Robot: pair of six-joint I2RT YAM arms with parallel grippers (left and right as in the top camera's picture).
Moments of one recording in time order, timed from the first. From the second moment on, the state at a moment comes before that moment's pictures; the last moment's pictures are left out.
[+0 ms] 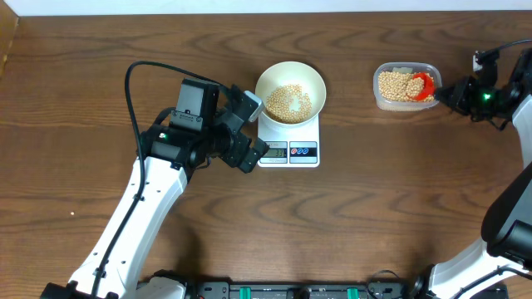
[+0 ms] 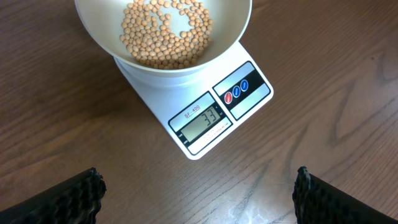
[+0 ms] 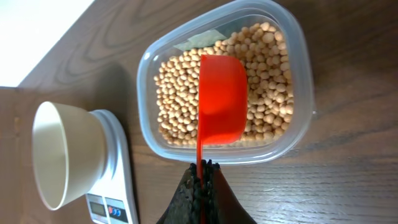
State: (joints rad) left arm -0.29 1.37 1.13 -0.78 0.36 0.29; right arm -0.40 1.87 1.41 -0.69 -0.71 0.05
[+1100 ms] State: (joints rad) left arm -0.29 1.37 1.13 -0.78 0.36 0.29; right arm -0.47 1.87 1.41 -0.67 -1.24 0.04
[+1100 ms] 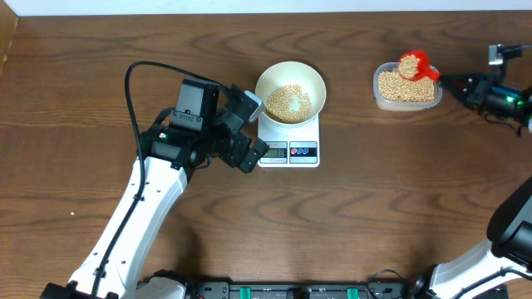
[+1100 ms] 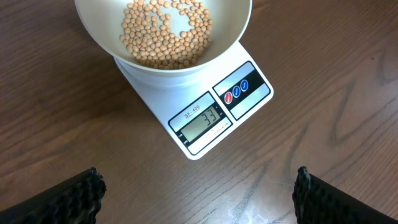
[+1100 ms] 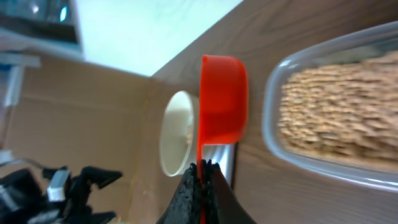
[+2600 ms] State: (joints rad) left arm -0.29 1.37 1.13 -0.78 0.36 0.29; right arm 0.16 1.87 1.41 -0.38 -0.89 0.18
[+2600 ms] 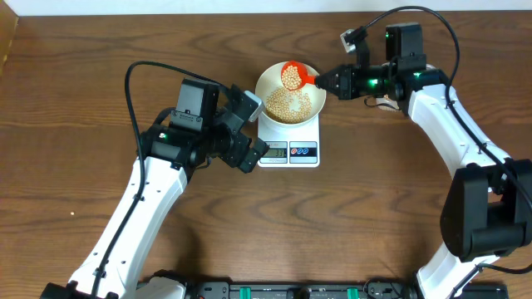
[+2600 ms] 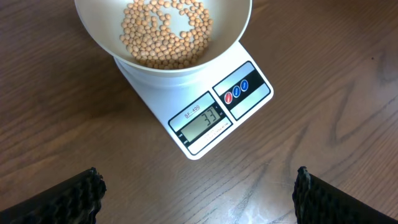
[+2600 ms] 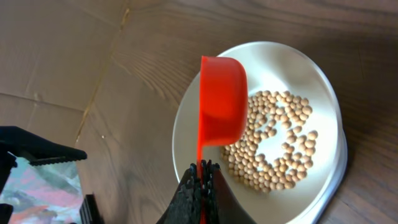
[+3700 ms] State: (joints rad) left arm -0.29 1.37 1.13 -0.78 0.36 0.29; right arm 0.16 1.81 1.51 -0.52 -0.83 0.13
